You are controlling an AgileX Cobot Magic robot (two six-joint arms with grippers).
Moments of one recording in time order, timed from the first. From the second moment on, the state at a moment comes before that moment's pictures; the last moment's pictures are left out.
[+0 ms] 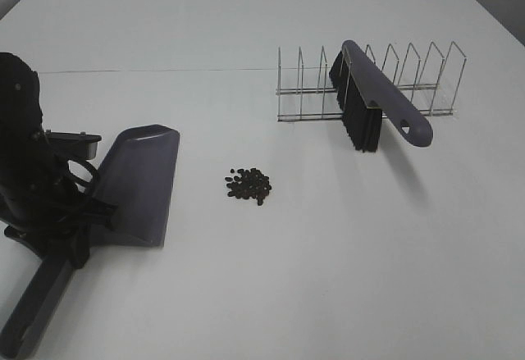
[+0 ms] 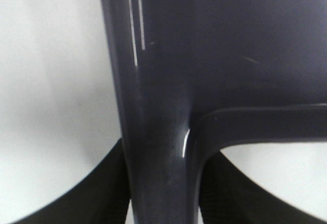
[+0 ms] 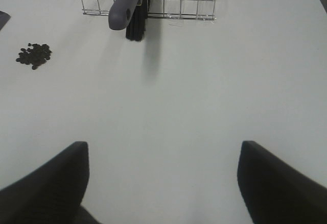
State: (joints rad) left arm -0.30 1.98 -1.01 -0.12 0.81 -0.04; right arm 0.09 0.00 -0.46 -0.06 1.11 0.00
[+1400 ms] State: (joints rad) left arm -0.30 1.84 -1.00 -0.10 0.83 -0.07; right arm 0.09 1.55 -1.36 0.03 1.19 0.04
